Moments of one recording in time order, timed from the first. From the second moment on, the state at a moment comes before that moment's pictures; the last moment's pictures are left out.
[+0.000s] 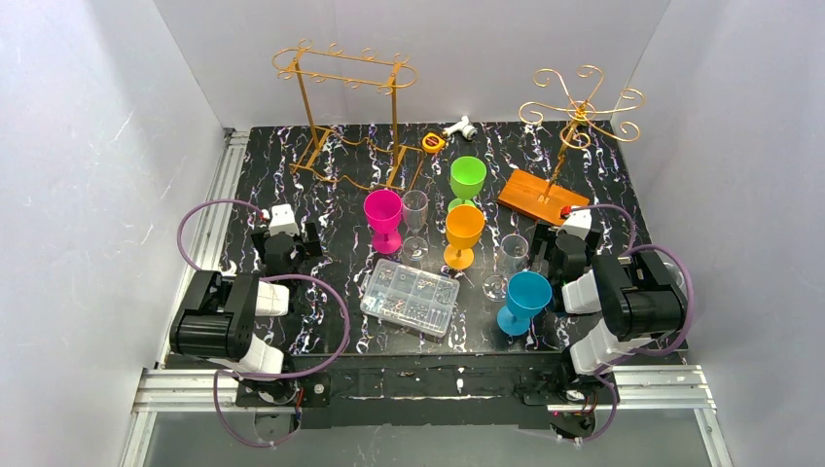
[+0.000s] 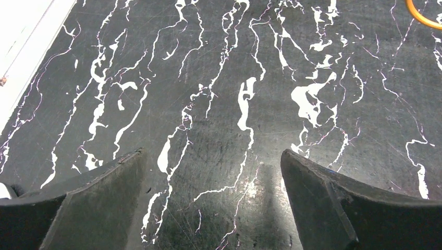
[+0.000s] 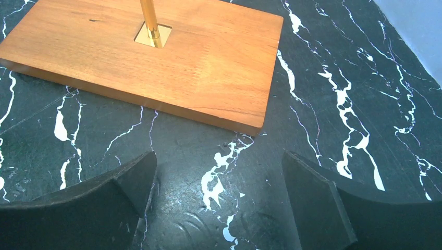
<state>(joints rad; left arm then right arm) -0.08 1.50 0.27 0.91 -0.29 -0.05 0.11 1.60 0.24 1.07 0.37 0.02</state>
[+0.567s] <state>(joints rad) -0.08 1.48 0.28 0.85 -0.22 -0.03 0.11 1.52 0.30 0.87 0.41 0.05</state>
